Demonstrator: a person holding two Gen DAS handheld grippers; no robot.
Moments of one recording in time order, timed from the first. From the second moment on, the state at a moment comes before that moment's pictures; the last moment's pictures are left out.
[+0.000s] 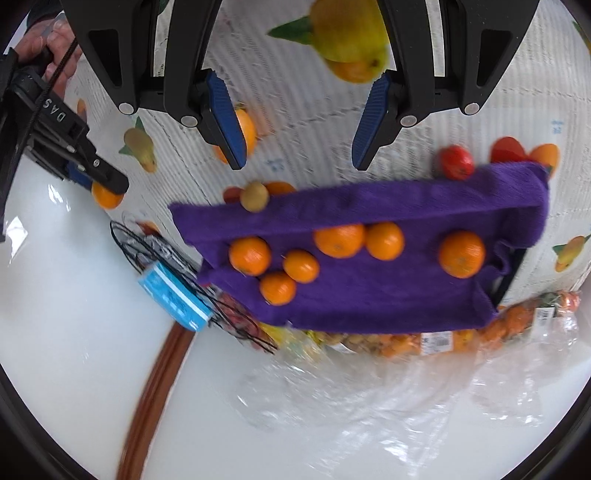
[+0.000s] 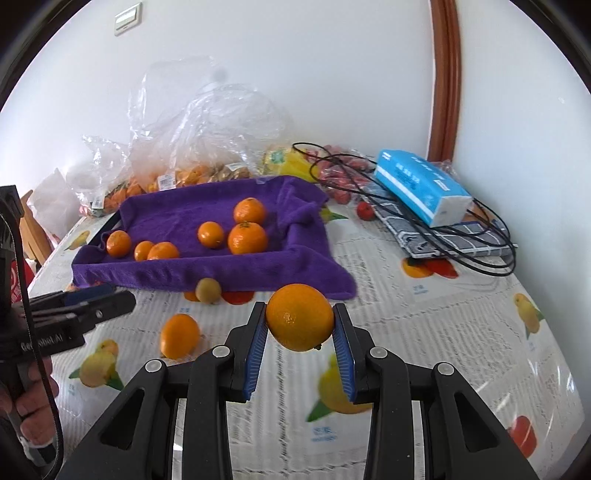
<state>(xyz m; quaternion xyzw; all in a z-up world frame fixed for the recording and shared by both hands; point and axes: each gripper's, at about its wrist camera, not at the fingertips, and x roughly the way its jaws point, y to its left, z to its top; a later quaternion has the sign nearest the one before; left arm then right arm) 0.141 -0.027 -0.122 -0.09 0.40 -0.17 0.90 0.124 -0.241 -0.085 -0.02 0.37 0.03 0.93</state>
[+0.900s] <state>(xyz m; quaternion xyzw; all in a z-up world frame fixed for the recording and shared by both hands) 0.144 -0.062 -0.135 -0.06 0.42 -0.14 0.89 0.116 -0.259 -0.097 0.00 0.38 0.04 0.93</state>
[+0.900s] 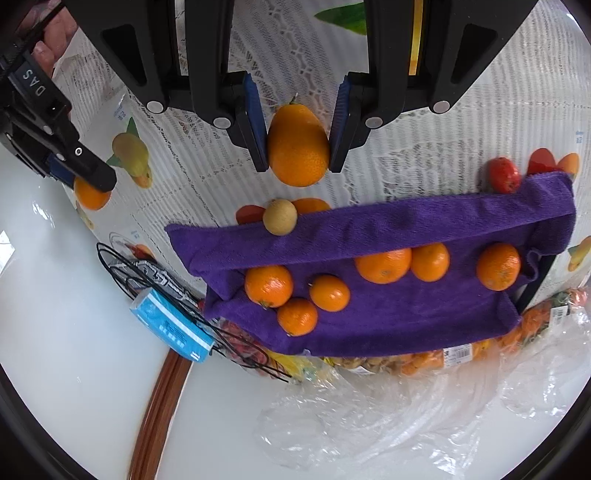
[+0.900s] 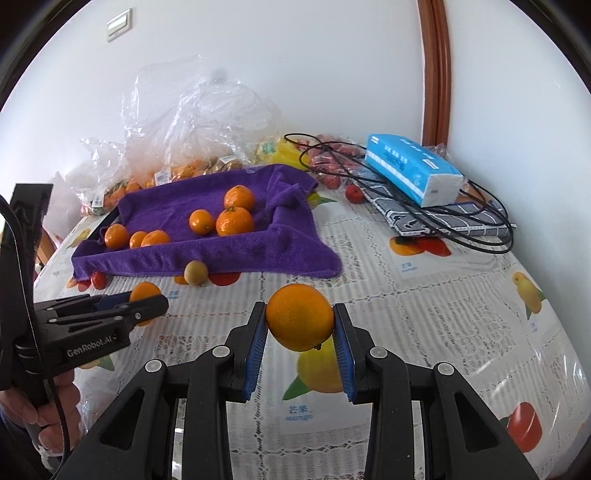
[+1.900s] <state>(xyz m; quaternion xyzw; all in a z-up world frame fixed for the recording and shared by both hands) 0.190 0.053 -0.073 -0.08 0.35 -0.05 0.93 0.202 -0.187 -0.055 0.00 0.34 0.07 0.94</state>
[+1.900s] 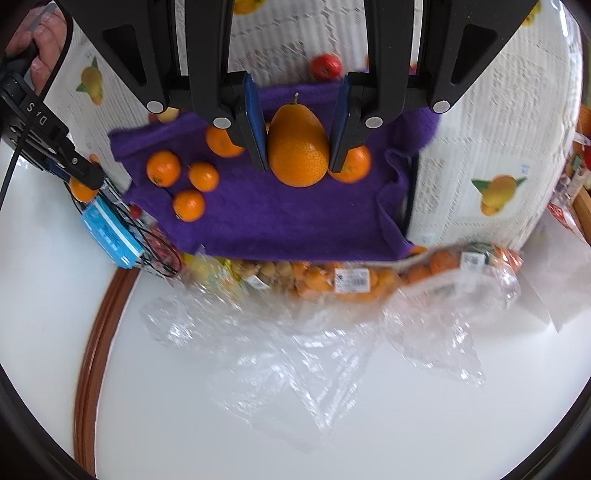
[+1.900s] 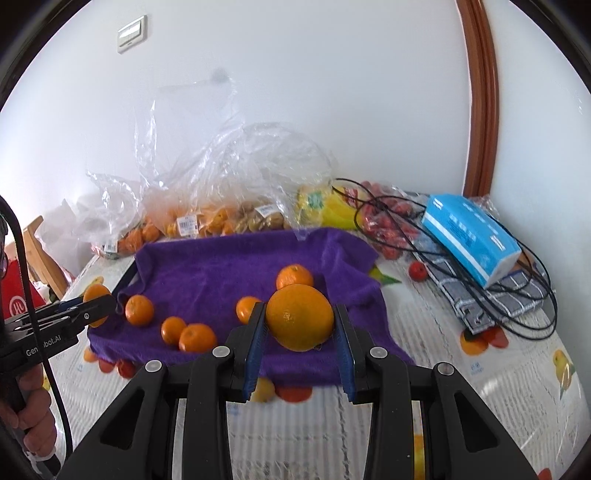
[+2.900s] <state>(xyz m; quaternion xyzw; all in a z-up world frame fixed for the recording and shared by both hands) 0.230 0.104 -0.099 -0.13 0.36 -0.01 0.93 0.267 -0.137 -0.096 -0.04 0.35 0.10 0.93</state>
